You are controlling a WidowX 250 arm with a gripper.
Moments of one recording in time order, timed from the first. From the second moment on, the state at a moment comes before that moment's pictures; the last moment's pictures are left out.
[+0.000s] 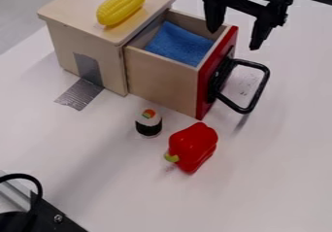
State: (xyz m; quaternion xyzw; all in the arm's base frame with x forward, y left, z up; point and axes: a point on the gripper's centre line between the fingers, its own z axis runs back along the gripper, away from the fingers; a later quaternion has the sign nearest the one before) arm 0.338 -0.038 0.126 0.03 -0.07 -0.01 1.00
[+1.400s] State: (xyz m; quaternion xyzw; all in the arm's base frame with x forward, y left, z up) arm 0.232 -0.045 0.045 0.00 0.01 -0.09 1.00
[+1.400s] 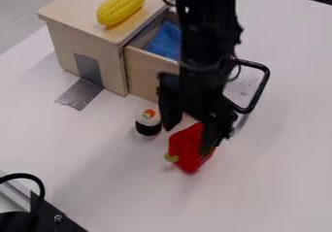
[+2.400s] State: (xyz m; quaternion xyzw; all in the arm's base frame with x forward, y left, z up) arm 0.241 -0.059 0.032 0.03 0.02 -0.13 0.99
